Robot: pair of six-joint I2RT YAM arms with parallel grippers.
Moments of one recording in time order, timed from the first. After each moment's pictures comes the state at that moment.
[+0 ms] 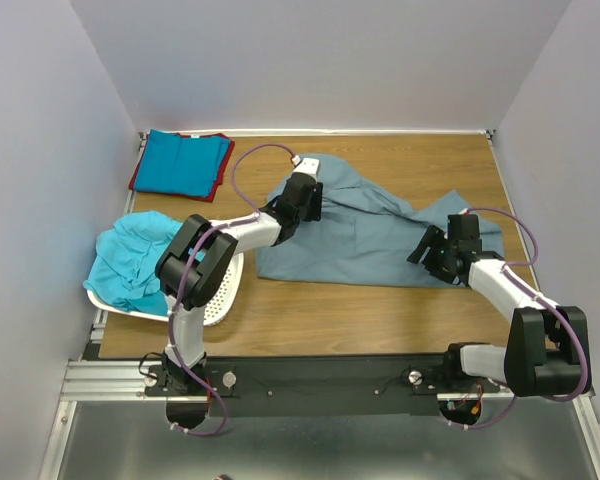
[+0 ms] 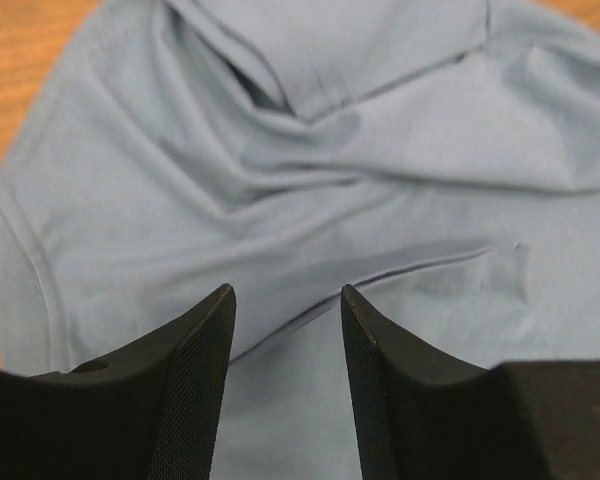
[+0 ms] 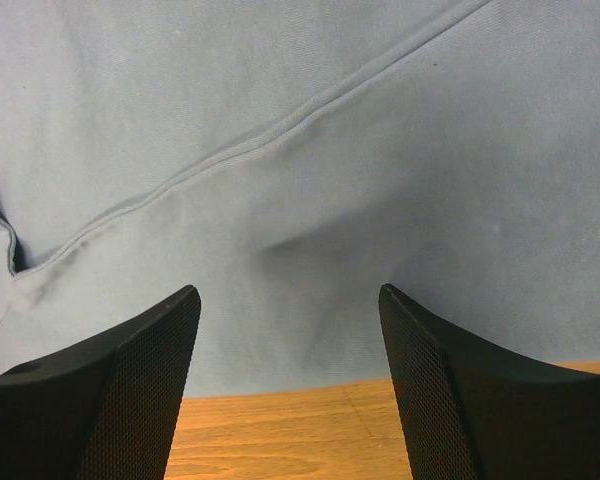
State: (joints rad) left arm -0.62 1.95 1.19 0.21 -0.21 -0.31; right arm 0.03 1.26 0.58 -0.27 -0.05 0.56
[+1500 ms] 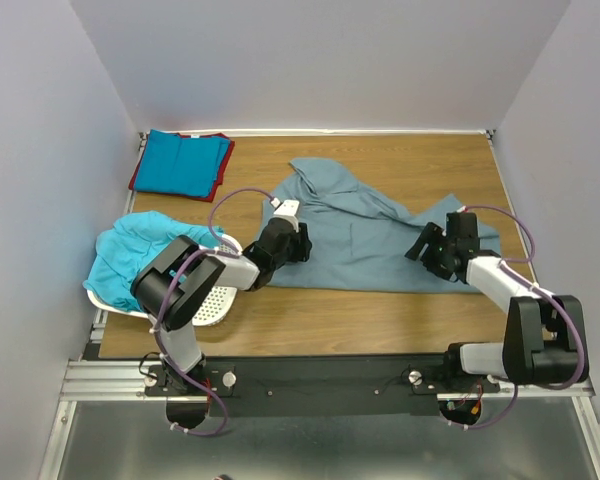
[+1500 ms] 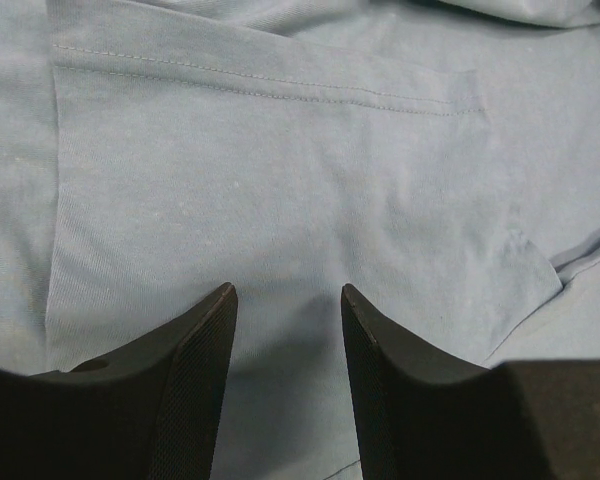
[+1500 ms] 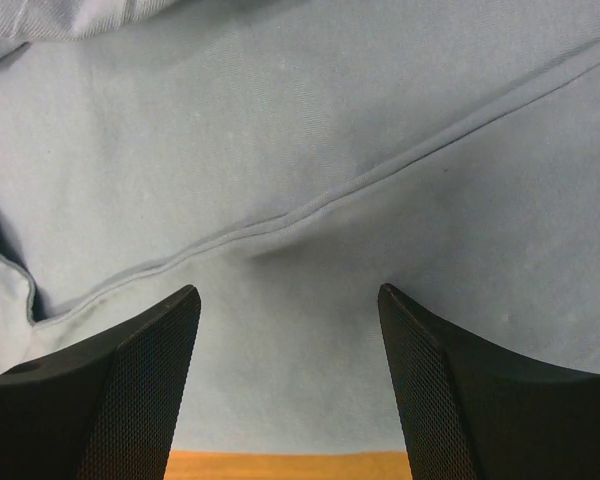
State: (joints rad) left arm -0.66 1.78 0.71 0.56 -0.12 -0.42; right arm 0.03 1.34 0.59 -0.17 -0.07 0.55
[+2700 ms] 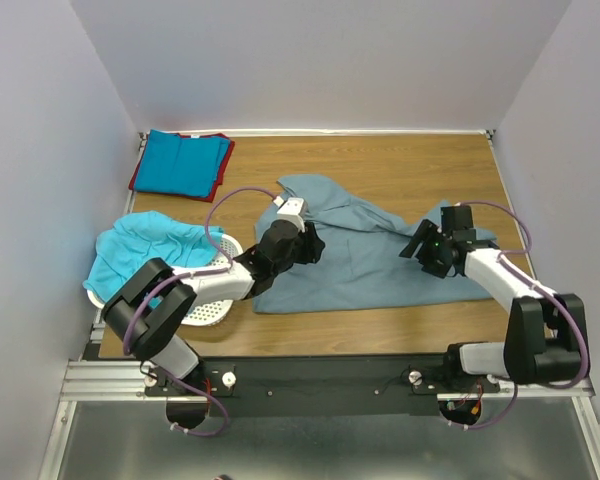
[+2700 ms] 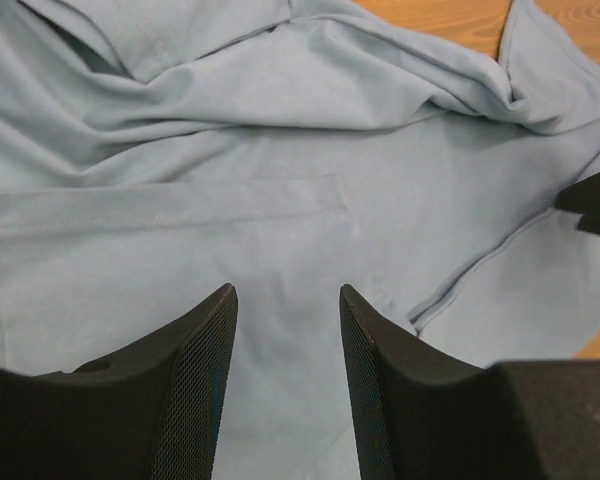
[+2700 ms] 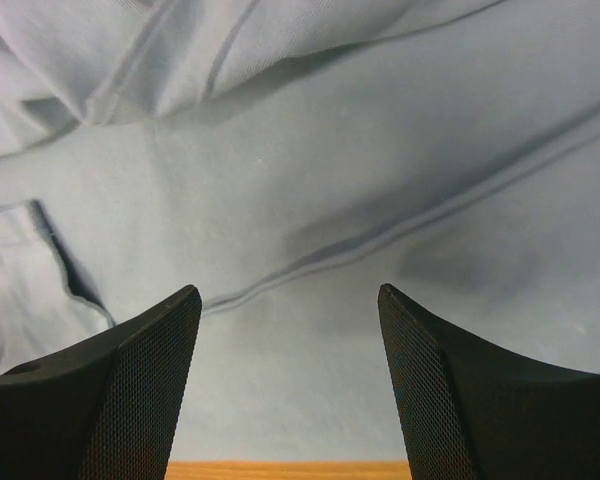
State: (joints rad) left arm -0.77 1.53 0.68 0.44 -0.14 -0.53; right arm 0.06 1.28 0.67 -0.35 -0.09 0.61
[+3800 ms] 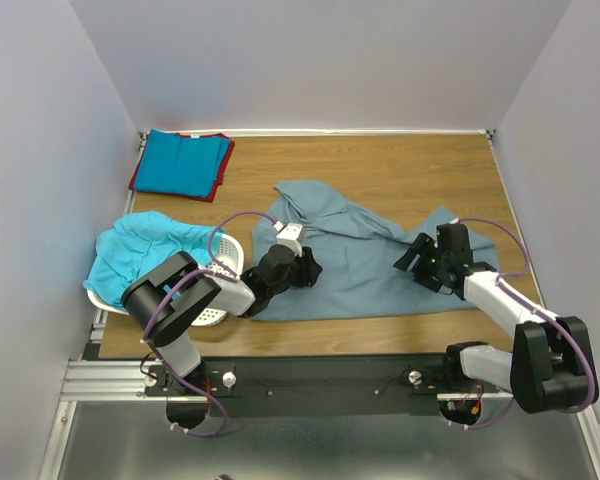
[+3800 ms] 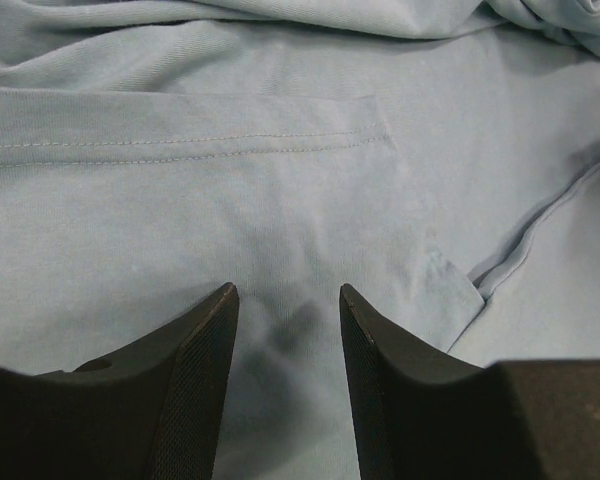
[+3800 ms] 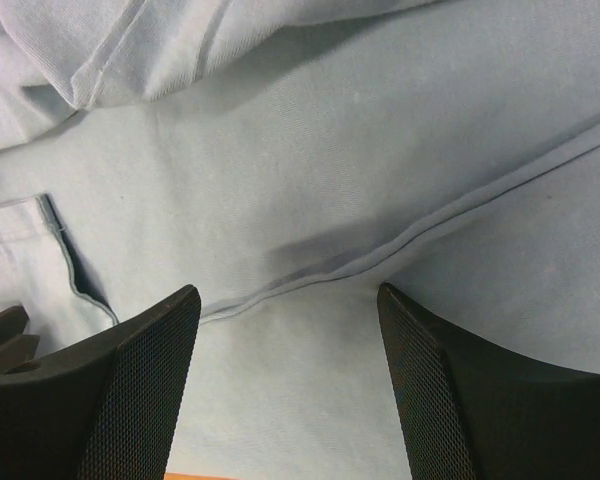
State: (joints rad) left arm -0.79 1.67 0.49 0.72 -0.09 -0.55; right arm 0.13 1.21 0.49 -0.20 -0.09 0.70
